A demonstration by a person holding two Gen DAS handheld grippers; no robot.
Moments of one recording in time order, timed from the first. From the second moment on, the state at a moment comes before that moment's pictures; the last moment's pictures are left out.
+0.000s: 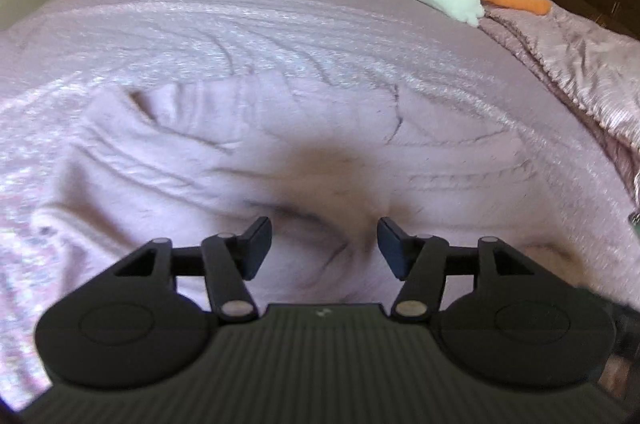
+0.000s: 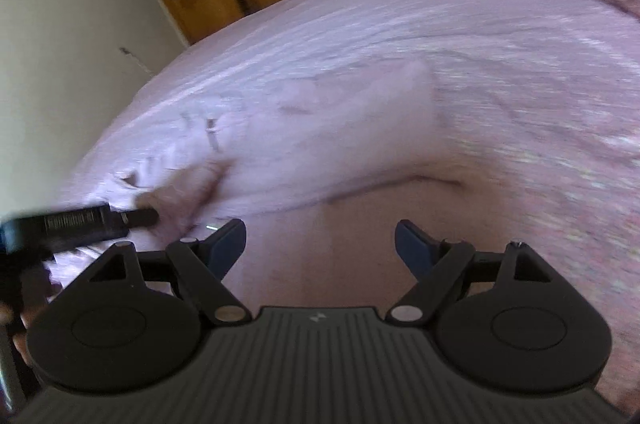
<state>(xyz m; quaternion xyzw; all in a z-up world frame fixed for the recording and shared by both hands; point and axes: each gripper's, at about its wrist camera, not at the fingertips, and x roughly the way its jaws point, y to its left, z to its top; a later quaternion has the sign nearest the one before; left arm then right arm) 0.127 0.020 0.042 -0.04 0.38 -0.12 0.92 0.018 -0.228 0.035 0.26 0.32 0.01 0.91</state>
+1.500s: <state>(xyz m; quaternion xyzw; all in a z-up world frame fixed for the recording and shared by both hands) 0.121 0.146 0.014 -0.03 0.38 0.06 0.92 0.179 -0.146 0.052 0.00 0.39 0.06 0.92</state>
